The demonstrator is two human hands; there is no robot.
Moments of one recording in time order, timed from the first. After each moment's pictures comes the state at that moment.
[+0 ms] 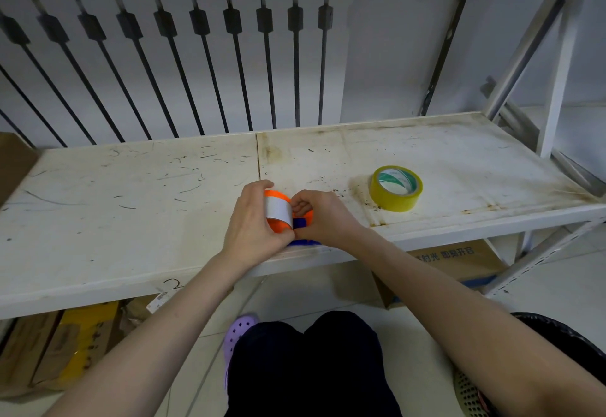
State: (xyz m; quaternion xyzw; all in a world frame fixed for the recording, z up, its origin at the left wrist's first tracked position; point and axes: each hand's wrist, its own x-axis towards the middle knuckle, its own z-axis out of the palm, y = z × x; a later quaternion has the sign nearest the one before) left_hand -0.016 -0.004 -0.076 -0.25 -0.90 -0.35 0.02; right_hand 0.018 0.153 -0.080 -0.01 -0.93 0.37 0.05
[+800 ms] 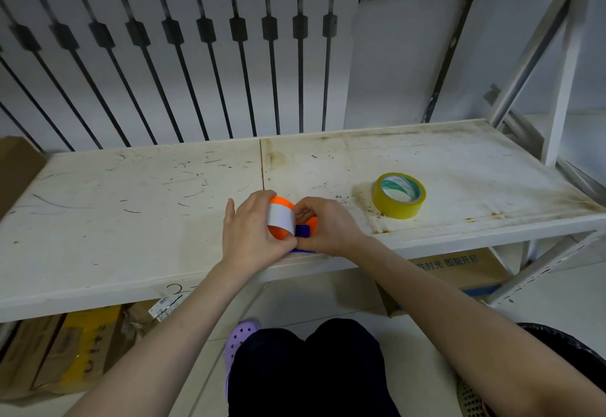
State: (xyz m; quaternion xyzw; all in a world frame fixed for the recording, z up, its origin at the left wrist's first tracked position) left_hand -0.014 -0.004 -0.073 -0.24 -0.94 -0.25 0.07; right_hand 0.022 0.154 -0.083 0.01 -0.94 0.34 0.08
